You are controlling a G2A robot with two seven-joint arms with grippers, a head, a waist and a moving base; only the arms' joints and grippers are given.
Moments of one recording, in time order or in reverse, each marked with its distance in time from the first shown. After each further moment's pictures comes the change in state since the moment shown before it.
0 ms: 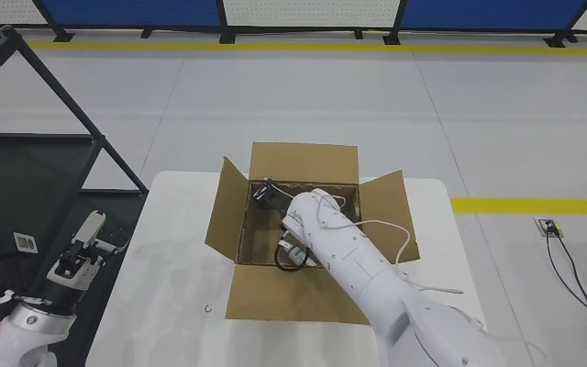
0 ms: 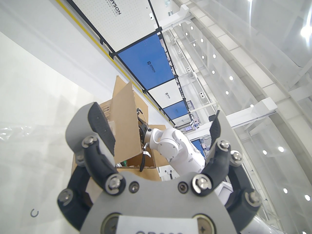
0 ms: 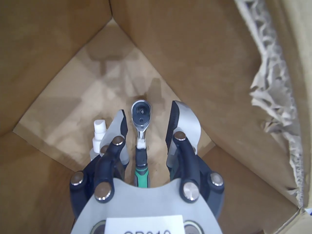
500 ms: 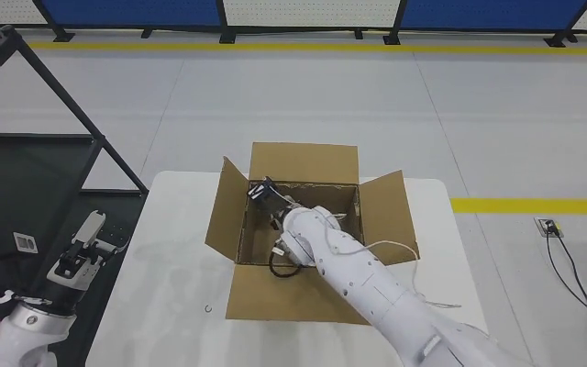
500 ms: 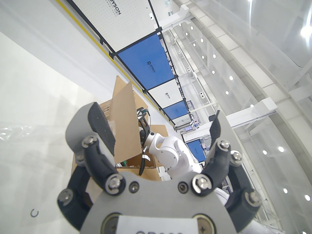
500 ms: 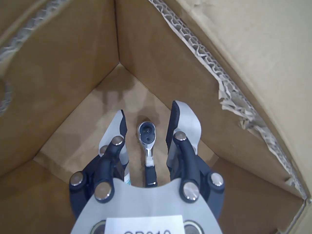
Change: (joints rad) left arm 0.000 0.000 0.000 0.000 0.000 0.000 0.000; right arm -0.241 0.213 0.150 -0.590 -0.186 0.251 0.035
